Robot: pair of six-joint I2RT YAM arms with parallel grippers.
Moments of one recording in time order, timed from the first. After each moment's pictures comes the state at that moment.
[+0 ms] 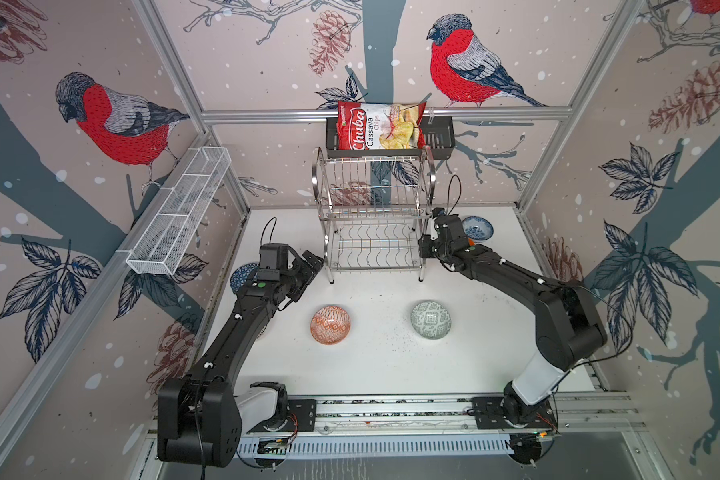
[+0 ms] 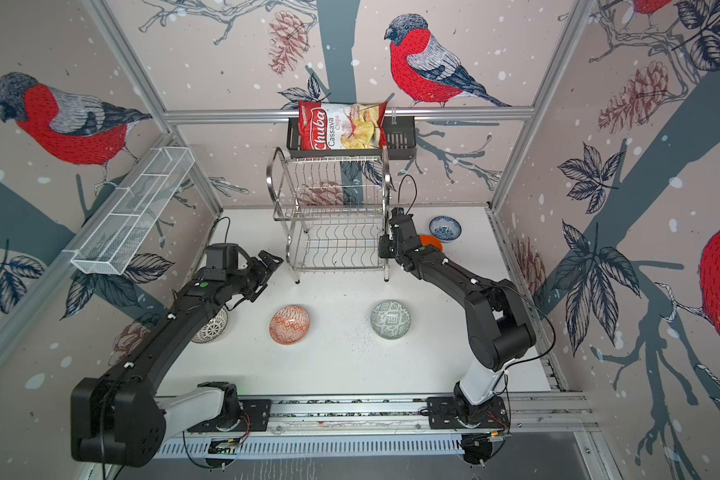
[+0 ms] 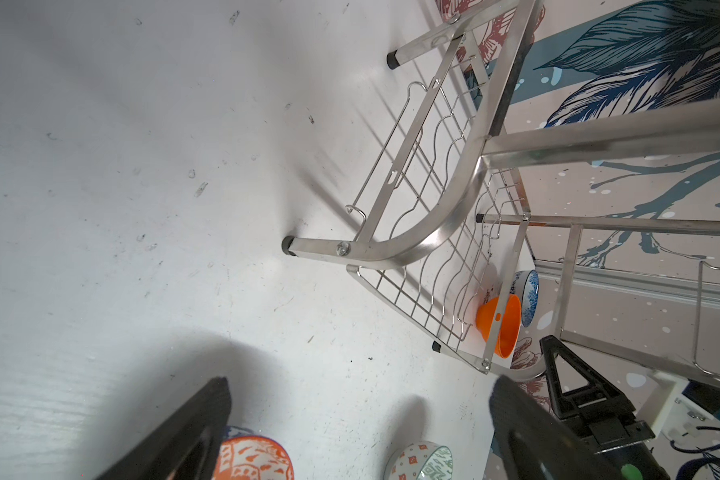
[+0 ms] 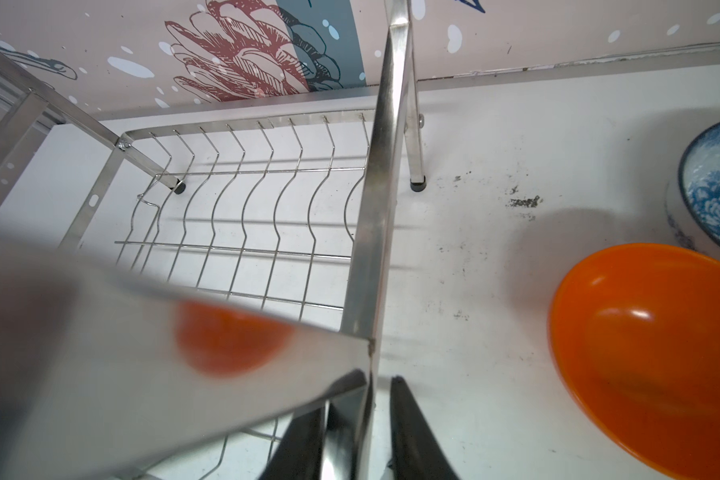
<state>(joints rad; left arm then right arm) -0.09 1.18 0.83 -0.41 0.31 -0.96 0.49 1.70 1.19 -0.15 0.04 0.29</state>
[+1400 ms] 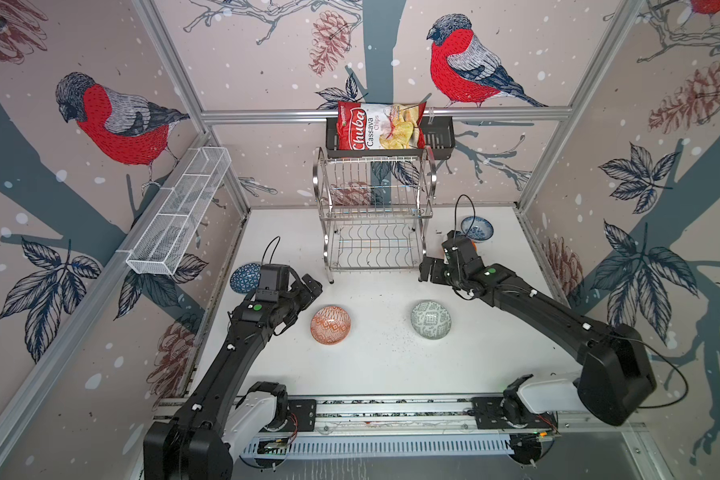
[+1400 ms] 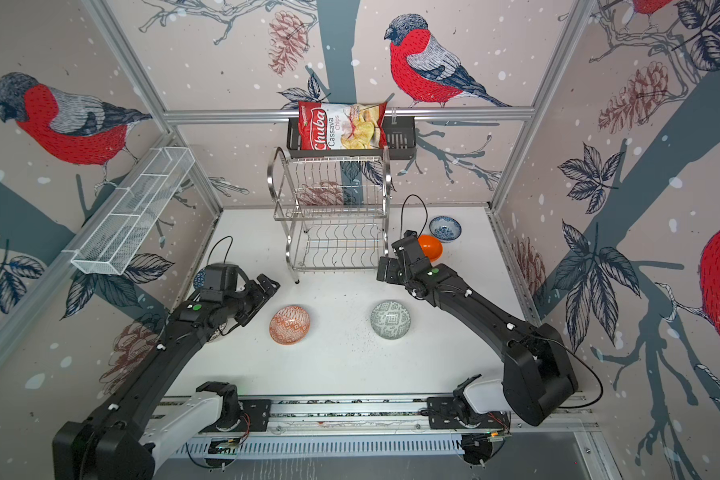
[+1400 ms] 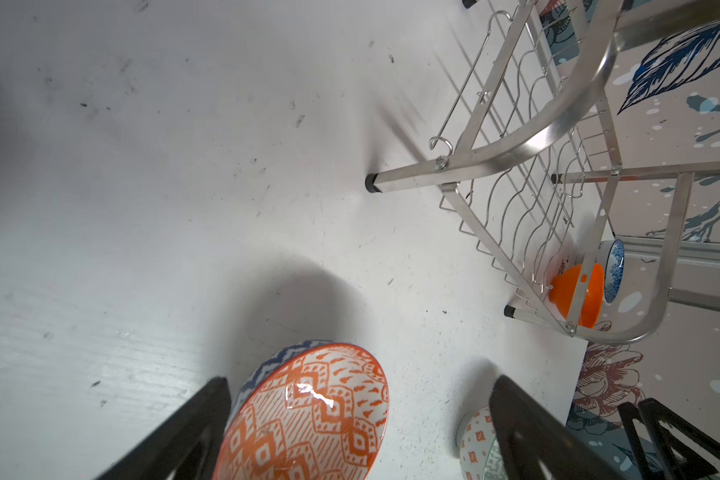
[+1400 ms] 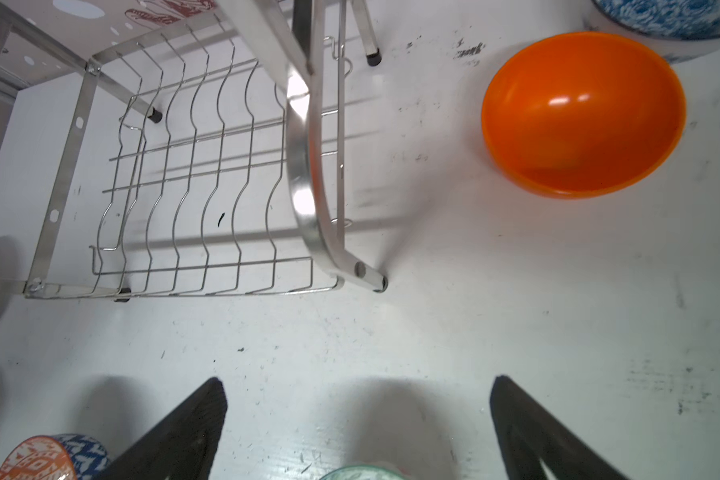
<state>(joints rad) -0.14 0.97 0.70 -0.62 0.23 -0.89 0.62 1.38 1.00 -0.46 0.14 0.56</state>
